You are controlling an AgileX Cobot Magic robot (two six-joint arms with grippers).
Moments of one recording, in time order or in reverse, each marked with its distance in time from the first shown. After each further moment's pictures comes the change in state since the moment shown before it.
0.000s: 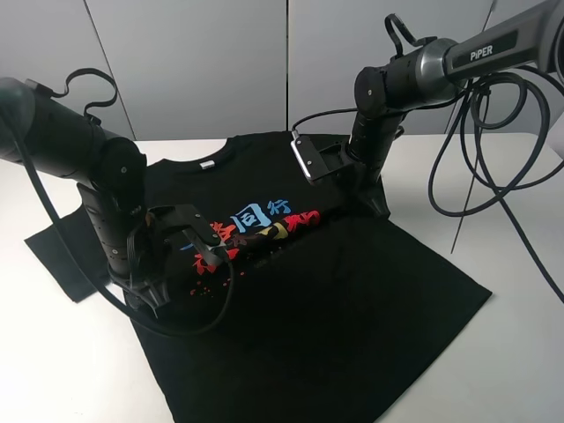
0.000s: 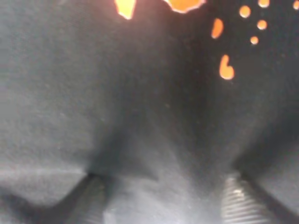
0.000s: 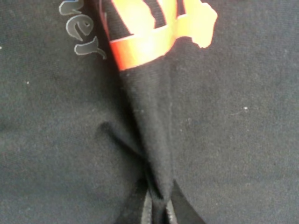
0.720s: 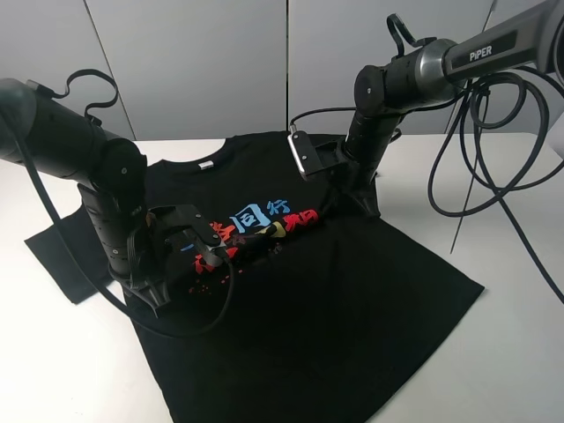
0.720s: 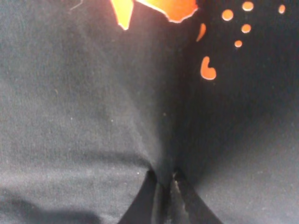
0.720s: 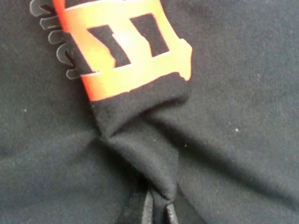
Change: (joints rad) left arm 0.000 0.000 0.000 -0.005 -0.010 0.000; right arm 0.000 -0.004 0.002 0.076 -0.024 0.018
